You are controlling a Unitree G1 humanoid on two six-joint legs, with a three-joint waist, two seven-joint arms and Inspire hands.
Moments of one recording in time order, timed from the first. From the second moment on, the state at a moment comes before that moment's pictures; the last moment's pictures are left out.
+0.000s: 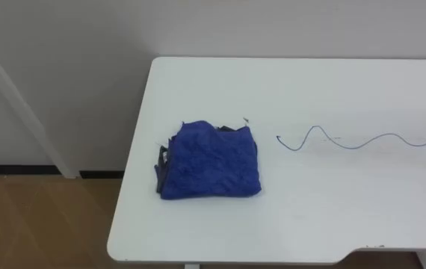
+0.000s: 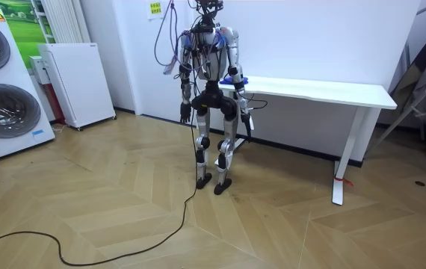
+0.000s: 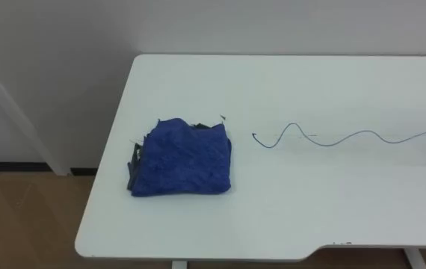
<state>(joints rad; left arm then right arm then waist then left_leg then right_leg) 0.26 0.15 0.05 1.06 0.42 0.13 0.08 0.19 -0.22 0.09 1.25 -0.36 0.13 0.00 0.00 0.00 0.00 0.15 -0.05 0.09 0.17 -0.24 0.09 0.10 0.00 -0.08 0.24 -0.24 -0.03</state>
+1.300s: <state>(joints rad) 0.27 0.21 0.34 1.05 0.38 0.15 0.09 0.17 -0.35 -0.57 1.34 0.43 0.14 -0.26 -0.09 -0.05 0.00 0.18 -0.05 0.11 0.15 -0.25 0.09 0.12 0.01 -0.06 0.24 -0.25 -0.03</state>
